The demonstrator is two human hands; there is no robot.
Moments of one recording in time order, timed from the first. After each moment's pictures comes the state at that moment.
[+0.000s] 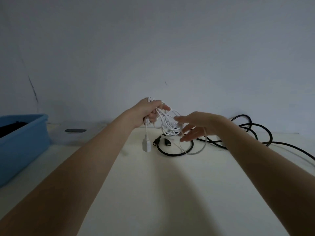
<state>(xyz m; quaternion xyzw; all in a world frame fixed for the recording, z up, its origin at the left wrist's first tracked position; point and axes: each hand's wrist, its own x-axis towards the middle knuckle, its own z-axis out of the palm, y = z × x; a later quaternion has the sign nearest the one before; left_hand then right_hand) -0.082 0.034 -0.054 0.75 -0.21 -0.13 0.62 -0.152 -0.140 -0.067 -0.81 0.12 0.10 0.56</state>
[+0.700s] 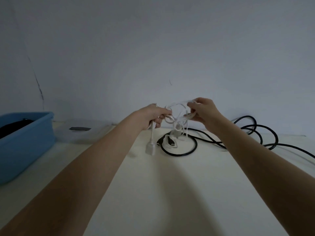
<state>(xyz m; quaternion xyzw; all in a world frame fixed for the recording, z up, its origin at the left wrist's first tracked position) -0.083 0.031 -0.062 0.76 -0.15 -0.18 0.61 -0.138 -0.131 -0.067 -0.72 0.08 -0.20 0.66</state>
